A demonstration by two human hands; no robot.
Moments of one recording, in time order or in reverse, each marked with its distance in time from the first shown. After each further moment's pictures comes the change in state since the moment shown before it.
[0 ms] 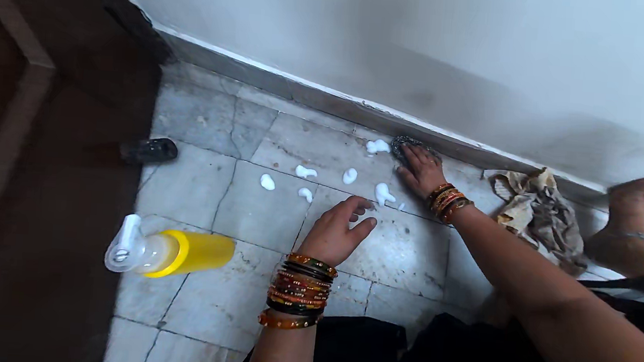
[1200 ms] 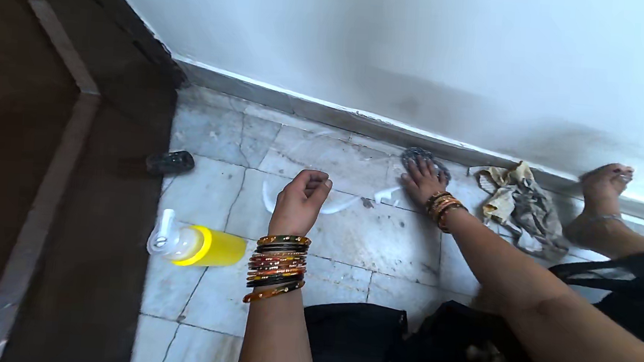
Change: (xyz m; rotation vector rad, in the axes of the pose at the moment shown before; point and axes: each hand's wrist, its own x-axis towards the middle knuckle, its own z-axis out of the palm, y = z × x) left_hand -0.014 -0.003 -0.044 -0.149 0.394 0.031; right_hand -0.049 -0.061 -0.065 0.044 -0.292 0.416
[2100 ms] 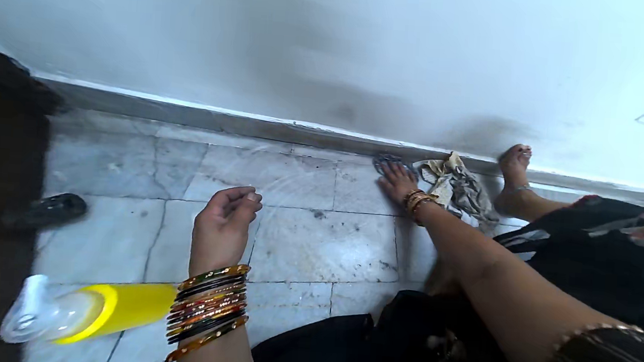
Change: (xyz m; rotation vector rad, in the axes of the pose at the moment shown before) left_hand 0.000 -0.006 0.001 -0.219 0.118 0.049; right_hand -0.032 0.044 -0.028 0.033 0.066 0.079
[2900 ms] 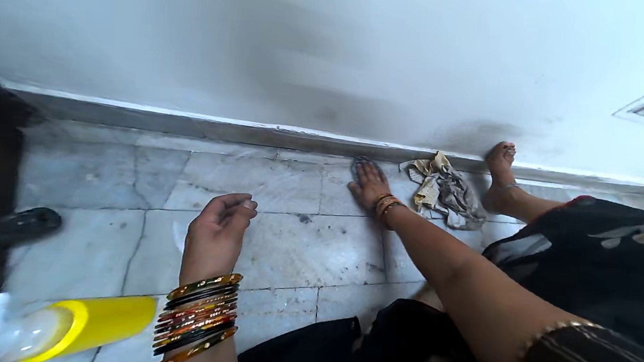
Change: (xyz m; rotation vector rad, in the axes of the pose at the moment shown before) left_hand -0.009 0.009 0.016 0.043 -0.028 0.031; right_hand 0.002 -0.024 0.016 -0.058 0.000 -0.047
